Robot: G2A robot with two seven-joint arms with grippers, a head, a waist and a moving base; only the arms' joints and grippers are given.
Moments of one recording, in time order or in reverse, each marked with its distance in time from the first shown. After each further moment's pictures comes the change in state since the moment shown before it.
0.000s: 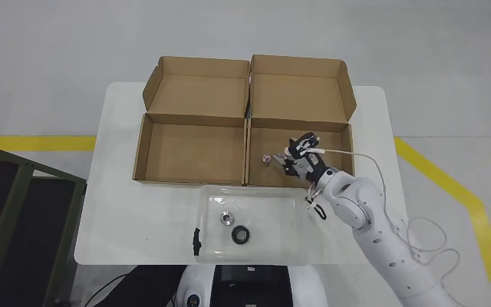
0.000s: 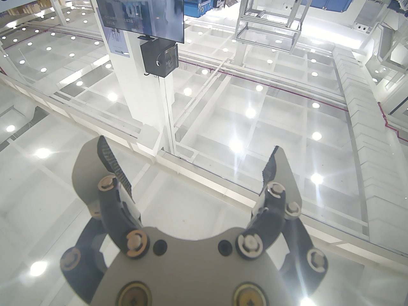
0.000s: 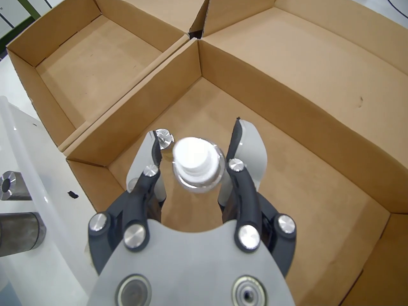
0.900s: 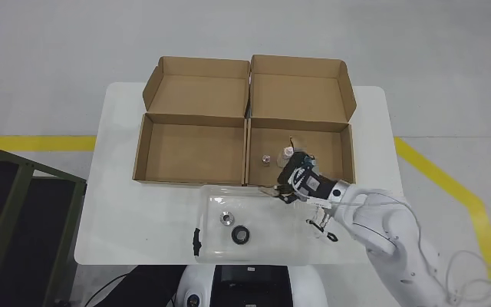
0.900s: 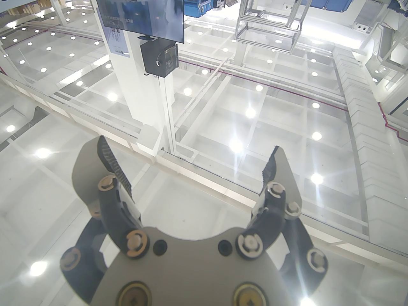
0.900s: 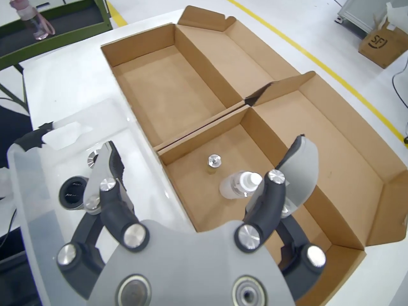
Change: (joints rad) left arm 0.000 0.000 0.000 0.000 0.000 0.000 0.000; right arm -0.149 0.036 0.097 -0.487 -0.051 -0.189 0.237
